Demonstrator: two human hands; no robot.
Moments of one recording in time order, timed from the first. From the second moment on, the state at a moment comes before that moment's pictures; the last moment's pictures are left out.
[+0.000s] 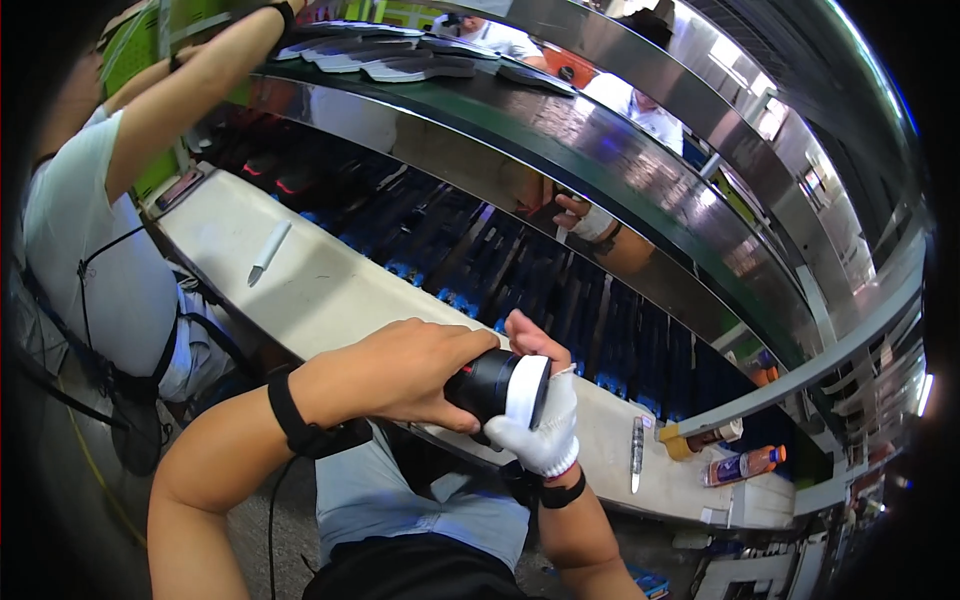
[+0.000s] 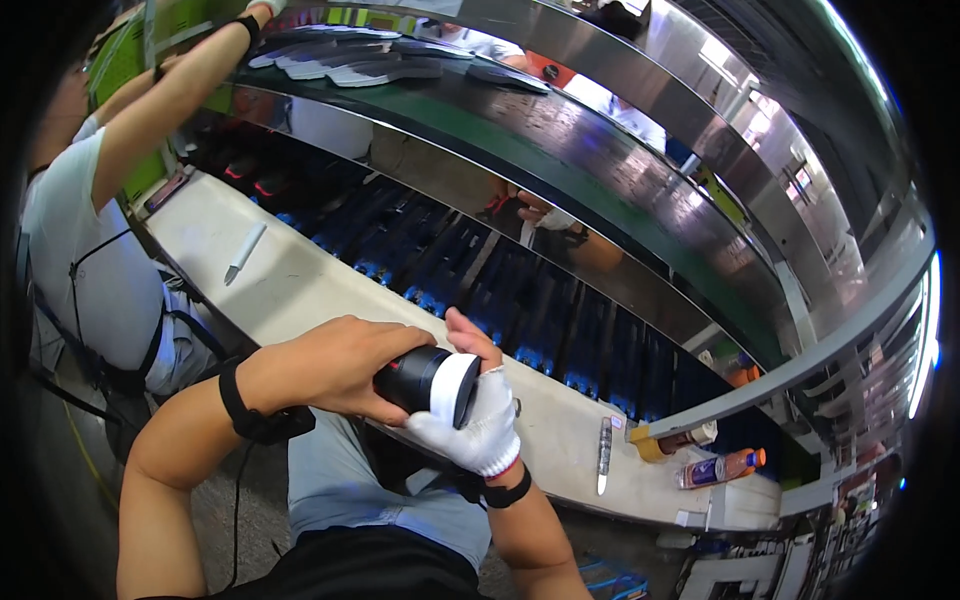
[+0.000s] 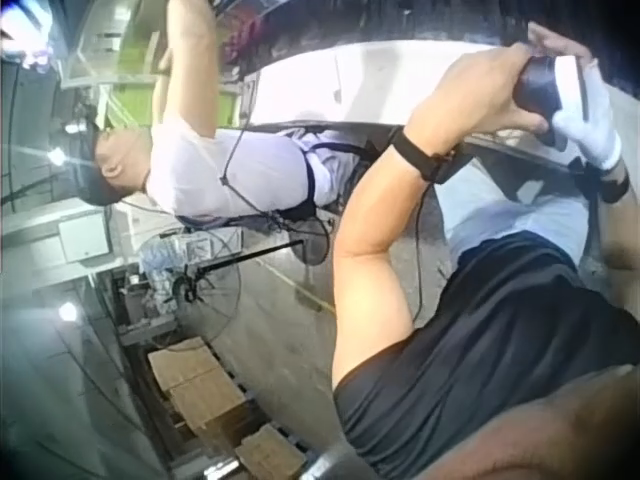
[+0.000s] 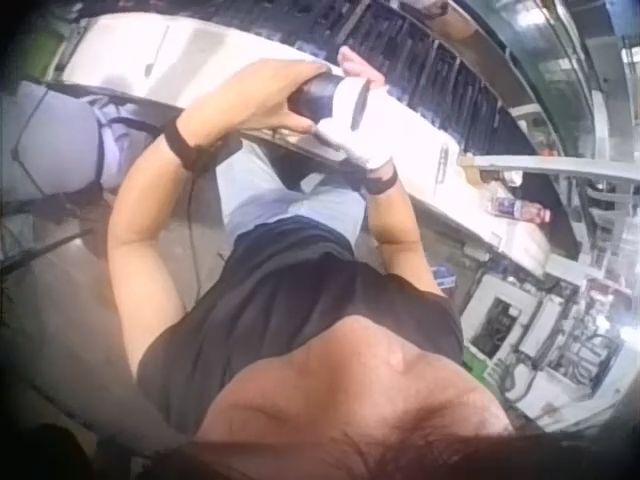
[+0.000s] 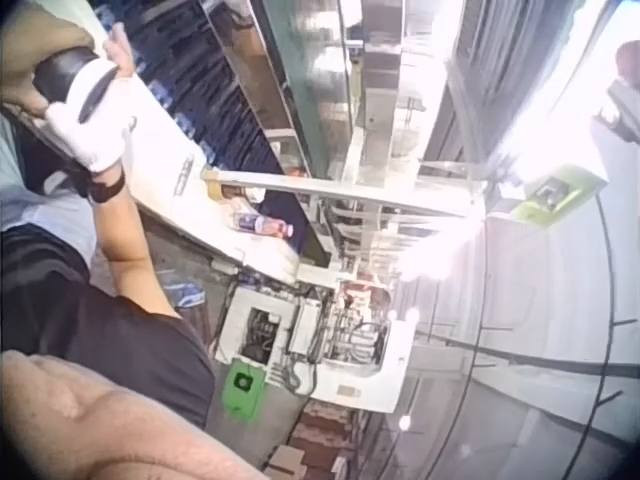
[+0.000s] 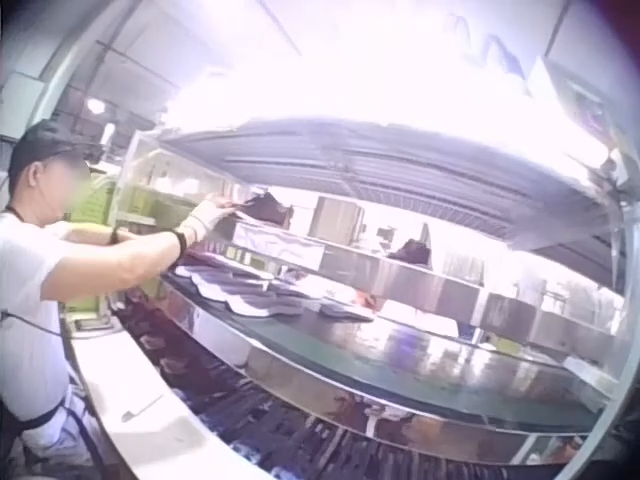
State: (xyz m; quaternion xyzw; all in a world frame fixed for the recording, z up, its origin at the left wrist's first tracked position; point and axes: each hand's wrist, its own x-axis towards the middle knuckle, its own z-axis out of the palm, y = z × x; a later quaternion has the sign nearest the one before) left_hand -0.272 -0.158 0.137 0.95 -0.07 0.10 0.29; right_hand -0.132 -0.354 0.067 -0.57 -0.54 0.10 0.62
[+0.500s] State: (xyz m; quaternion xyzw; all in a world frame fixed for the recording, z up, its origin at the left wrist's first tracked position) left_hand -0.227 -0.168 0.155 0.97 -0.05 0.03 0.23; right_hand -0.121 -0.347 0.060 -0.51 -0.31 0.12 0.79
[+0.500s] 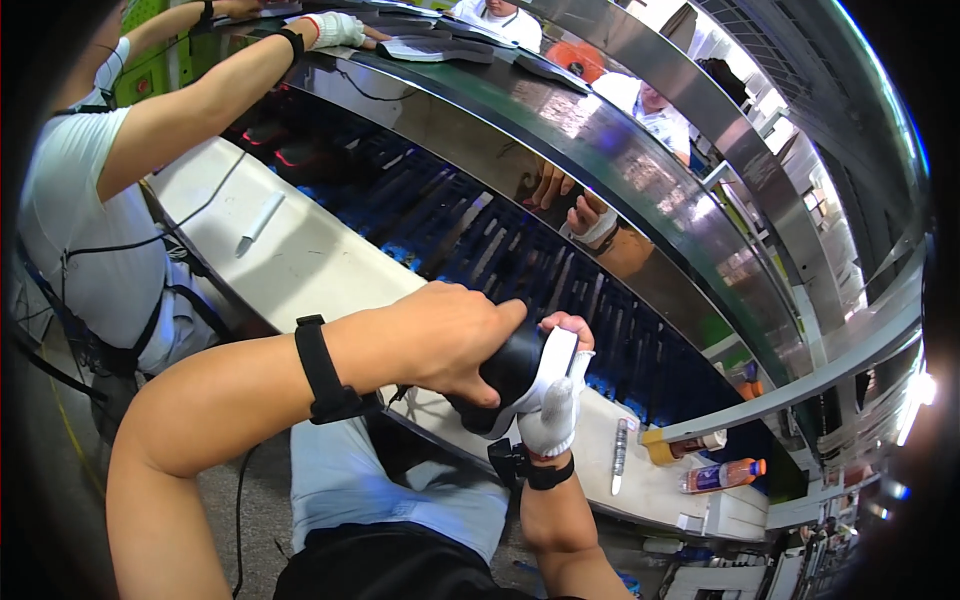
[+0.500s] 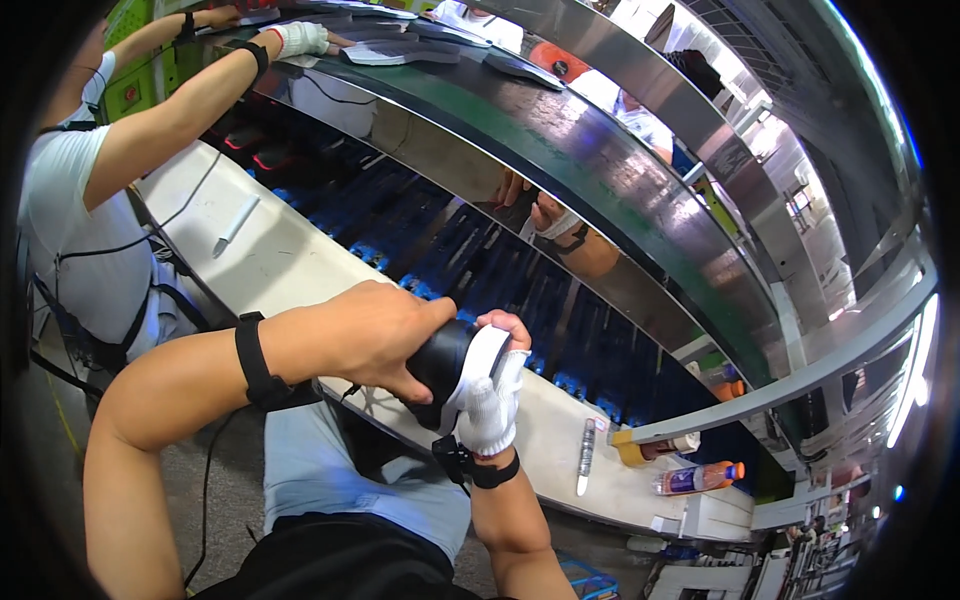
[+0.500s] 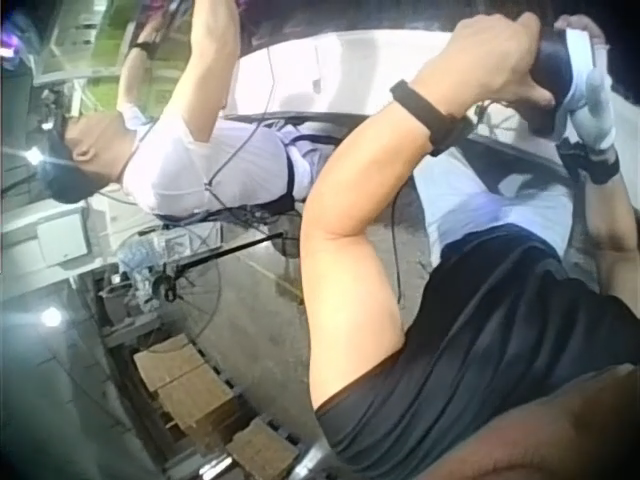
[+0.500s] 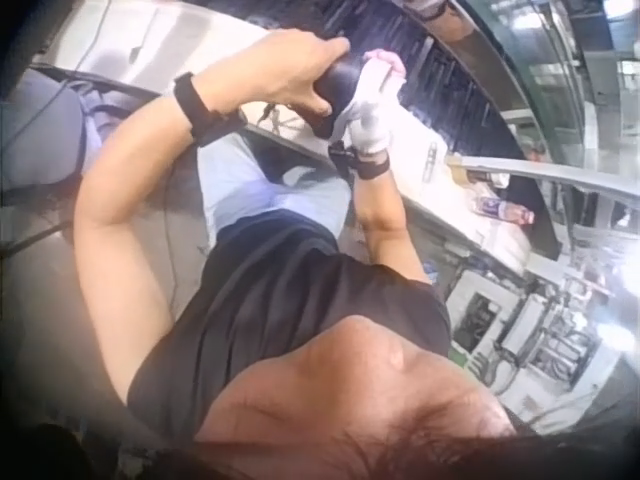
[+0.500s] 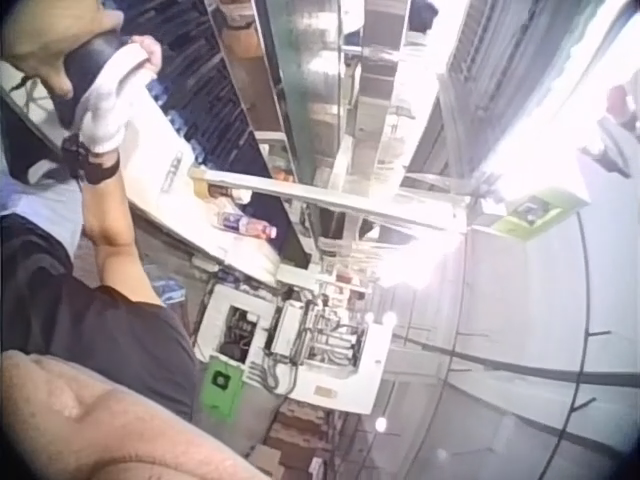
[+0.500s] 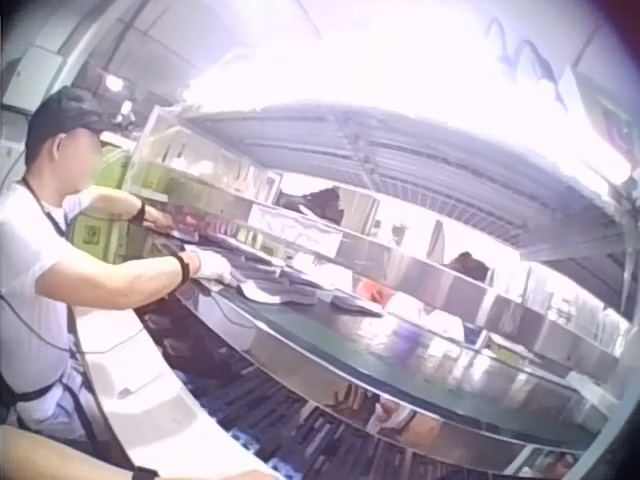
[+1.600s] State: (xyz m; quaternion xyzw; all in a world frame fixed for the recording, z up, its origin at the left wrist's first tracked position) left_hand -0.357 -0.197 0.099 0.94 -0.01 0.20 0.27; right_hand -0.182 -0.391 0.002 -0.55 -0.65 -0.07 0.51
